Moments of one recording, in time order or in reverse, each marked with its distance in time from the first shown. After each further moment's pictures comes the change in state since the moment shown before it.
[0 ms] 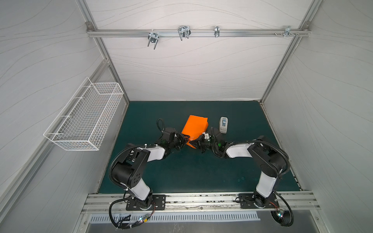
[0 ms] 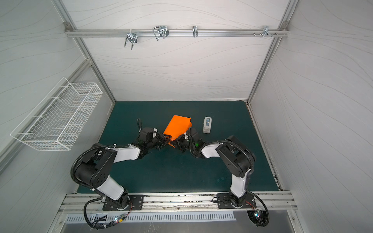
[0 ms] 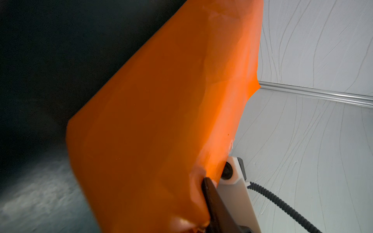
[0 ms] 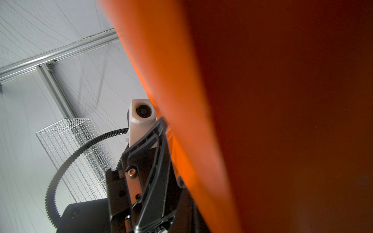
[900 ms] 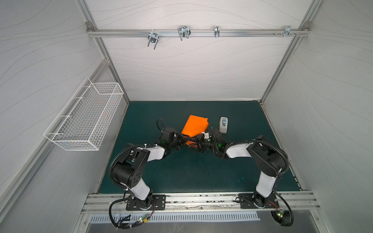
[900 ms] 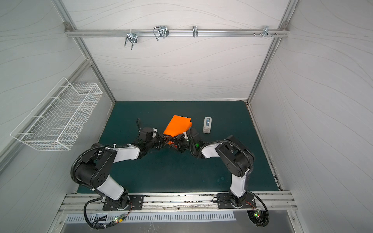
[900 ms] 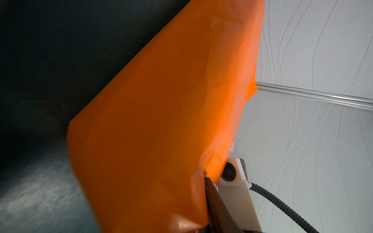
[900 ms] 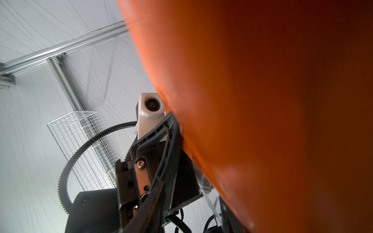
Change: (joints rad) left arm 0.006 0.000 0.000 0.000 0.008 0.000; right arm -0.001 -0.008 -0.008 0.039 -0.021 0.002
